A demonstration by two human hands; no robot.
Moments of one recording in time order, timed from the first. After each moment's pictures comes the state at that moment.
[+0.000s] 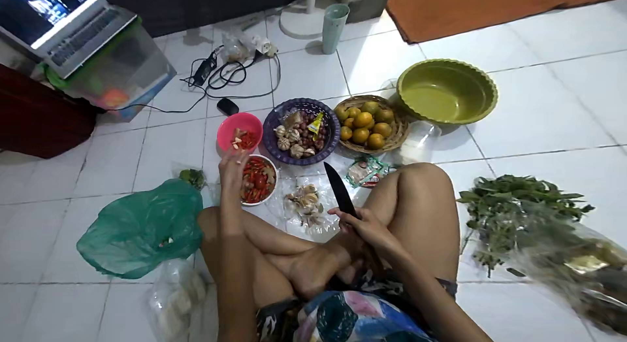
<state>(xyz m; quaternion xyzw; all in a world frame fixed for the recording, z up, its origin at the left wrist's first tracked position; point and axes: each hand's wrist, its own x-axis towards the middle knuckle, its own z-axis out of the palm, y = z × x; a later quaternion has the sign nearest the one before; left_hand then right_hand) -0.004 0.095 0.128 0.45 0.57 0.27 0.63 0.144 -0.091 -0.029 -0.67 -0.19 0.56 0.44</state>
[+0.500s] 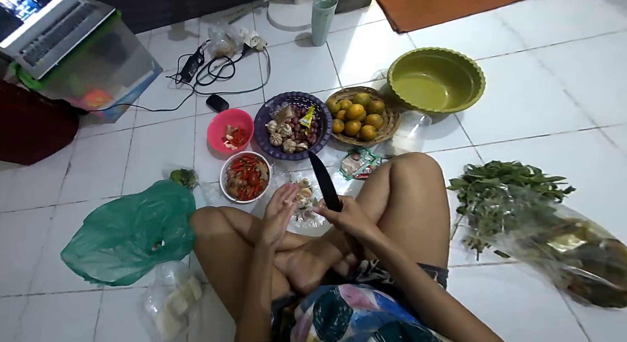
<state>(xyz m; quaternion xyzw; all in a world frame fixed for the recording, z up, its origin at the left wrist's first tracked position) -0.031 0.030 -0.042 0.46 0.33 0.24 0.79 0.130 -0.071 -0.020 -0.68 -0.25 0.53 0.44</state>
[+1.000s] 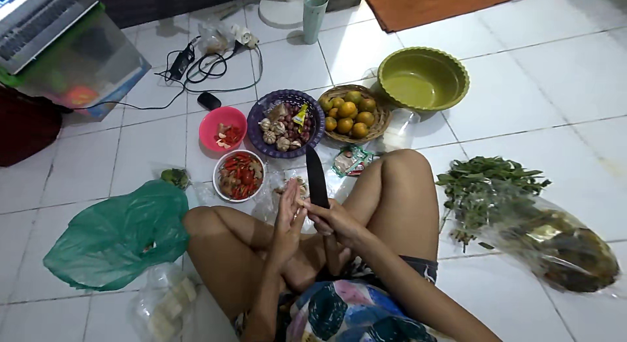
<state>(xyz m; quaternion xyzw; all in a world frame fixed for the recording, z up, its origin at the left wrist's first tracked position) -0.024 -0.003 -0.033 0.59 0.25 0.30 0.71 0.109 -0.068 -0.014 -0.51 -0.12 0.65 0.55</state>
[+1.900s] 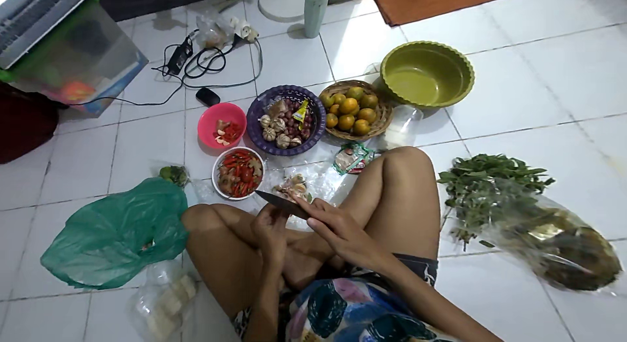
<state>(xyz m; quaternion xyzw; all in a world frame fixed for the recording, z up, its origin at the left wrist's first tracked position) -0.024 -0.010 -0.013 0.54 0.42 0.49 0.54 0.104 -0.089 0.009 -0.64 -0.55 0.34 0.40</state>
